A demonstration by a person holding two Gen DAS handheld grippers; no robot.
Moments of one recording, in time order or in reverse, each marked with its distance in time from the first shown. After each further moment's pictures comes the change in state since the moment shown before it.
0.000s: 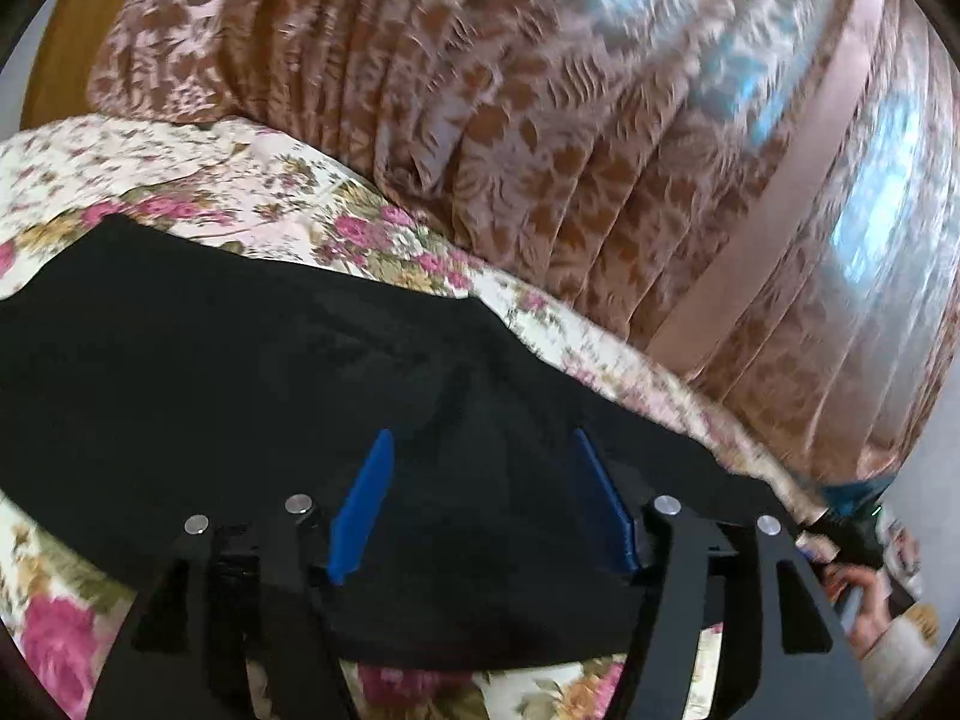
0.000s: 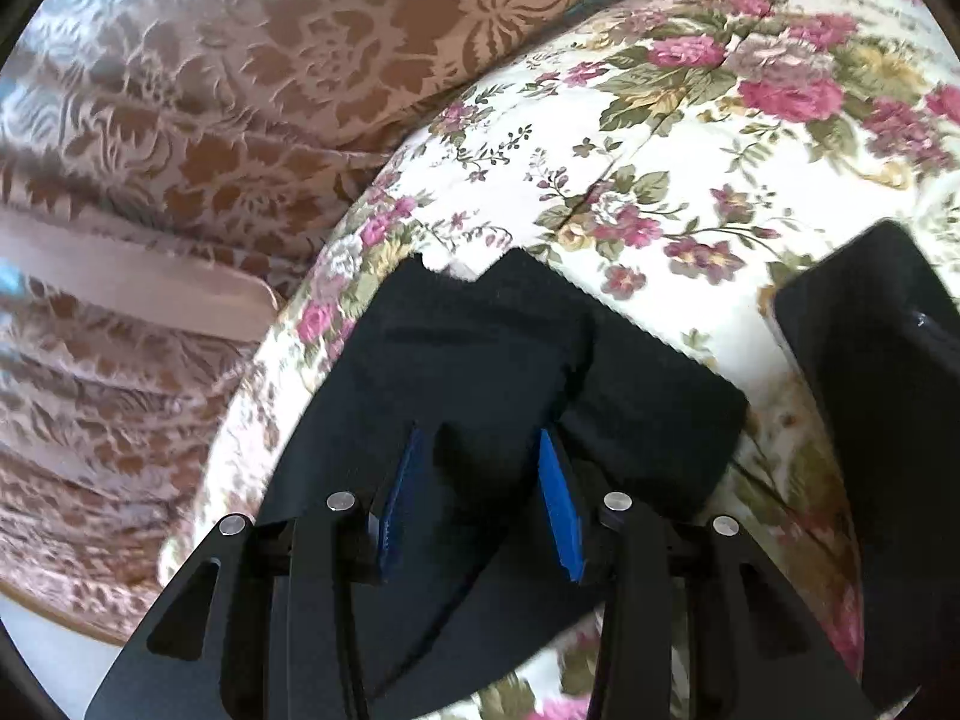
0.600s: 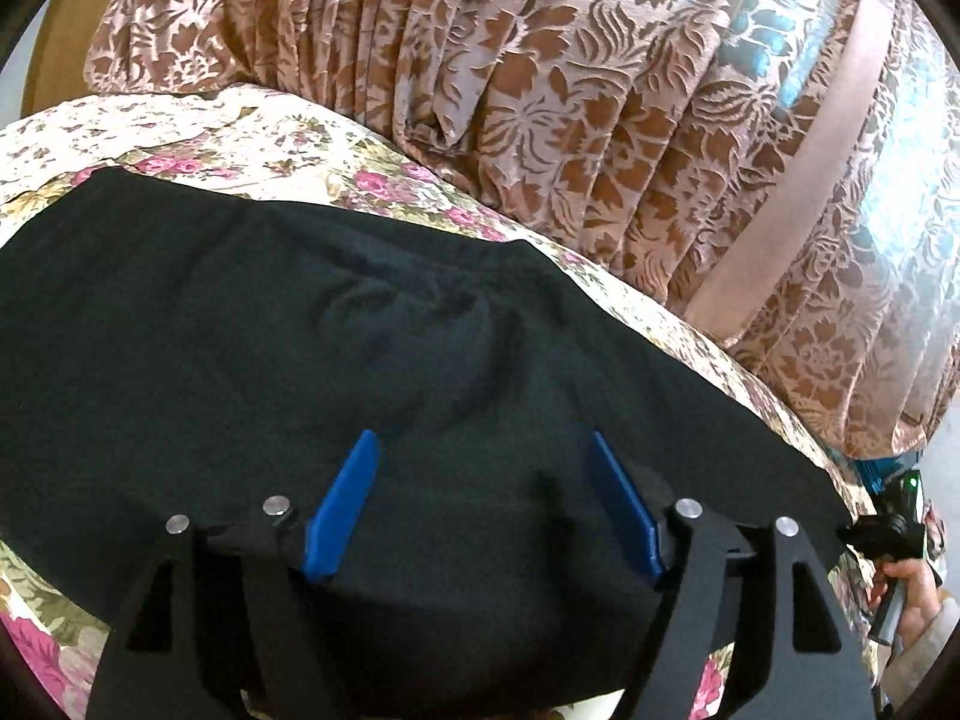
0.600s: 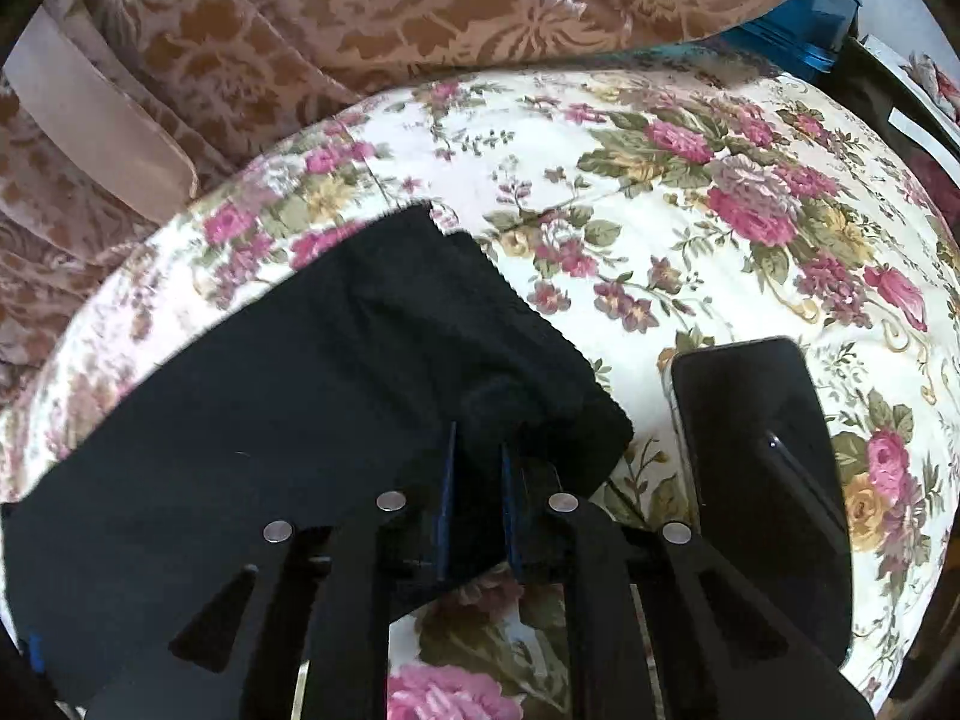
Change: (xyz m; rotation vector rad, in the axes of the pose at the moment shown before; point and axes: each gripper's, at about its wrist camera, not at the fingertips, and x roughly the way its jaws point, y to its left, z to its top) left arm 0.026 0.020 -0.026 0.008 0.044 0.039; right arm -0.002 0.026 -0.018 -0.396 0.017 -0.427
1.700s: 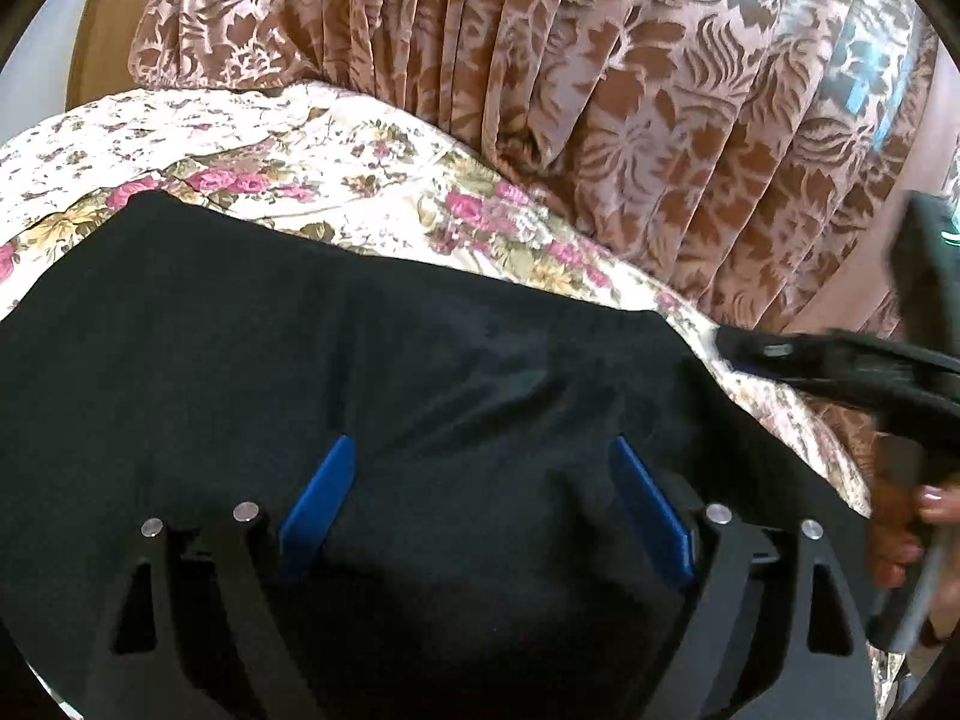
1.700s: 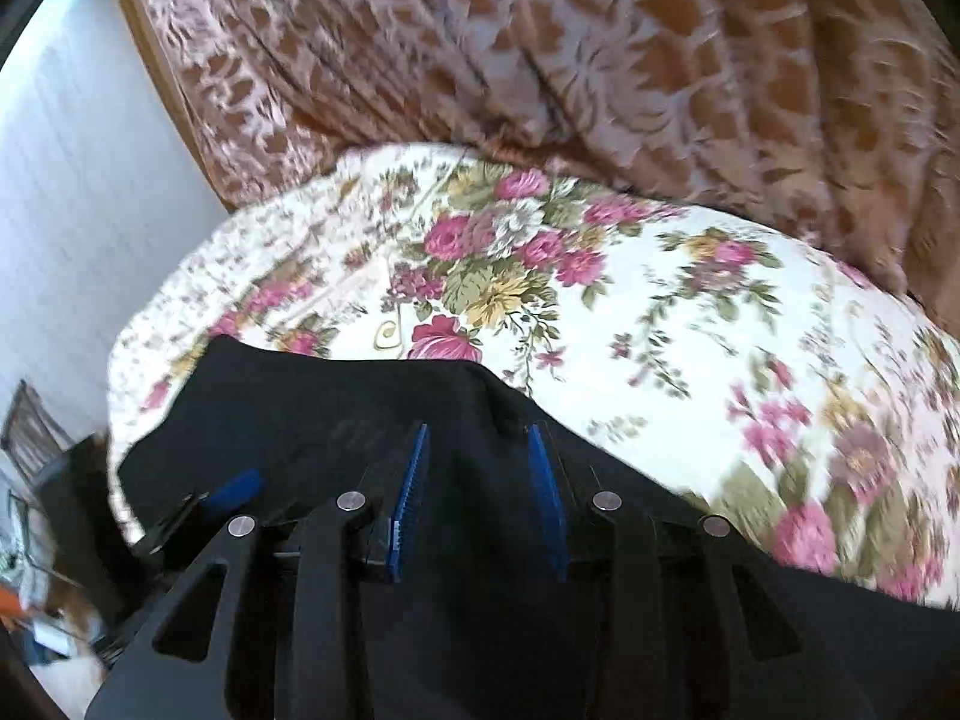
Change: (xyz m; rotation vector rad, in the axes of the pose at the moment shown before) left arm 0.026 0.045 0.042 -0.068 0.000 0.153; right arm -0.074 0.483 -0.120 -0.871 0.116 0.703
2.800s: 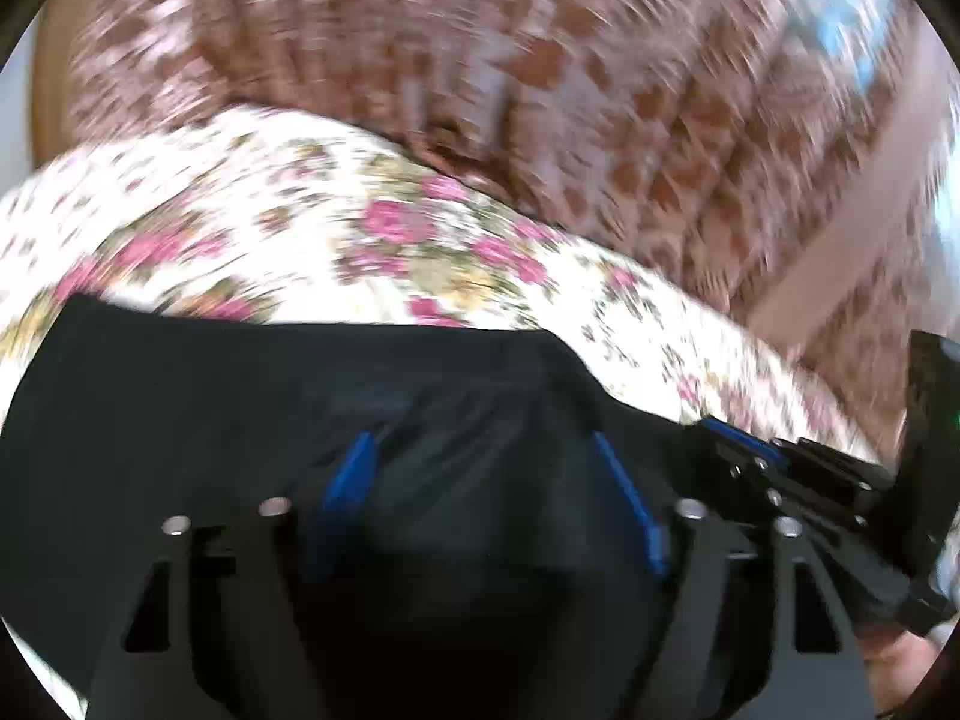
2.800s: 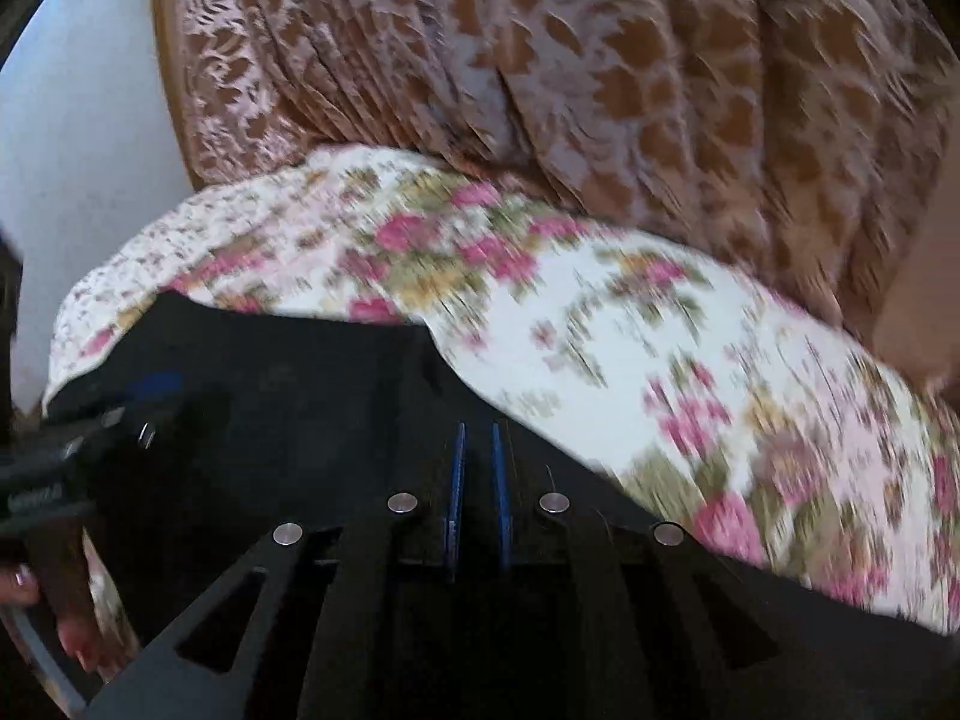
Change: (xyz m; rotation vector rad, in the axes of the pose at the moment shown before) left arm 0.014 -0.082 0.040 0.153 0.129 0.026; right arm -0.031 -0.026 -0.059 -0.083 -0.109 -0.172
